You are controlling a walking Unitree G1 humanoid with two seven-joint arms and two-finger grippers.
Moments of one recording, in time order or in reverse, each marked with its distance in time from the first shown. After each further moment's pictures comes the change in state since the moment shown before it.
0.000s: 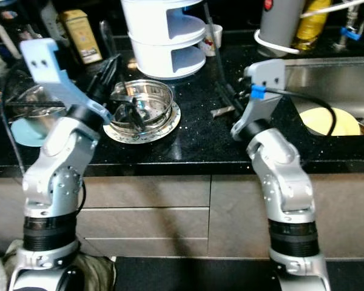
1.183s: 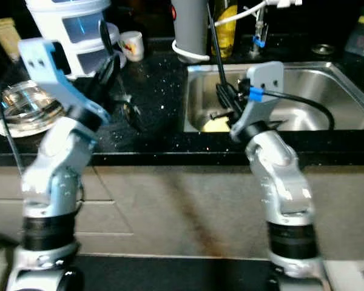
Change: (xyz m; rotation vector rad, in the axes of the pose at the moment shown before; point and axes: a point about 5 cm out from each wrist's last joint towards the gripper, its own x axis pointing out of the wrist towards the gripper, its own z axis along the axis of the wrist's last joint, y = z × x) left arm 0.003 0.001 -0.005 -0.026 0.002 0.008; right arm -0.001 -0.008 -0.001 -0.040 0.021 -0.048
